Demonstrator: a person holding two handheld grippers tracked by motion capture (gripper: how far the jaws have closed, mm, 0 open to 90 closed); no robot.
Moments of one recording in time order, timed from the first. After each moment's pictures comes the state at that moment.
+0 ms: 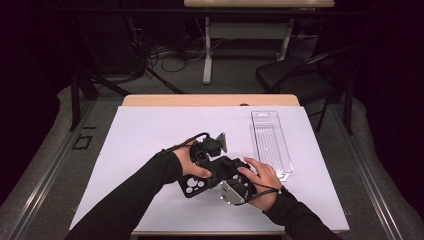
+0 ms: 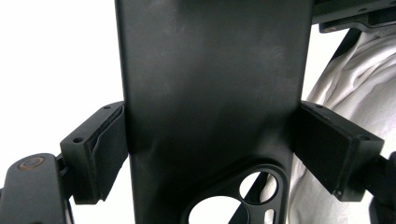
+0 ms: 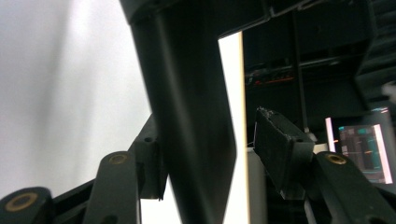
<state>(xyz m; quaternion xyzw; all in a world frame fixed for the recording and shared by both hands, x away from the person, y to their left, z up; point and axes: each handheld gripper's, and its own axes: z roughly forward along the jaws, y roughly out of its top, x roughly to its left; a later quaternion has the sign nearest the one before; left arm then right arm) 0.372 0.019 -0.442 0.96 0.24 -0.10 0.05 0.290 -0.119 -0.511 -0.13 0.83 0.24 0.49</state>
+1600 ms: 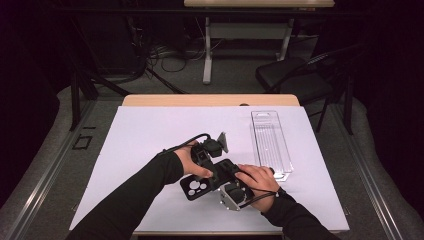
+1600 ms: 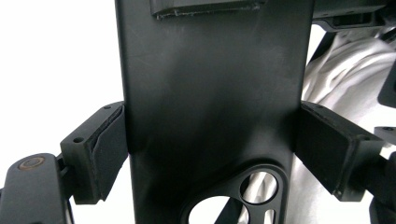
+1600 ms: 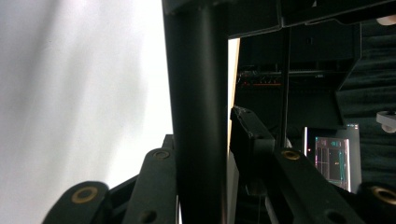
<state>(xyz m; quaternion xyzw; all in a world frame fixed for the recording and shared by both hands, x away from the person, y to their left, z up) 0.375 0.019 -0.446 0.96 0.24 -0.14 0.06 0.287 -0.115 -0.519 -0.19 0.81 0.19 0.51</state>
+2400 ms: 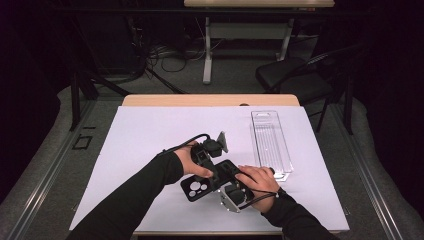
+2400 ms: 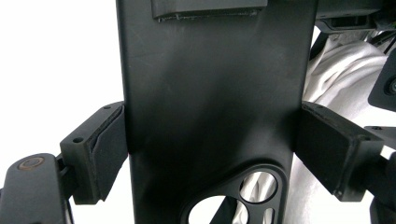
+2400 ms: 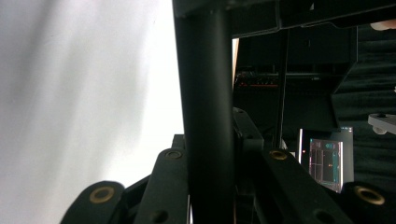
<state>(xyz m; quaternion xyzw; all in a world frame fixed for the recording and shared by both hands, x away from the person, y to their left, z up) 0.376 0.019 -0.447 0.96 0.24 -0.15 0.07 0.285 -0.116 -0.521 -0.20 0.81 0.18 0.52</state>
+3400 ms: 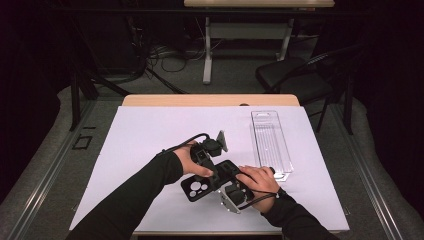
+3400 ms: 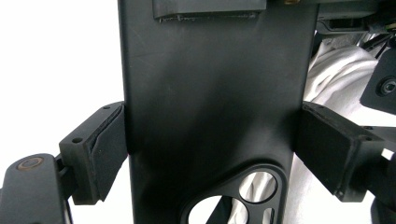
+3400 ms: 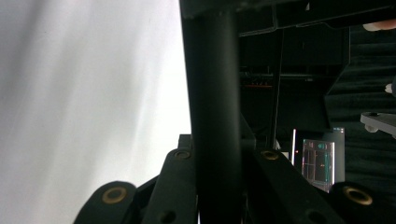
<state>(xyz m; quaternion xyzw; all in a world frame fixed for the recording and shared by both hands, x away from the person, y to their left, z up) 0.376 0.020 -0.446 0.95 0.25 -0.16 0.07 0.284 -0.116 -0.520 -0.20 0.80 0.18 0.53</state>
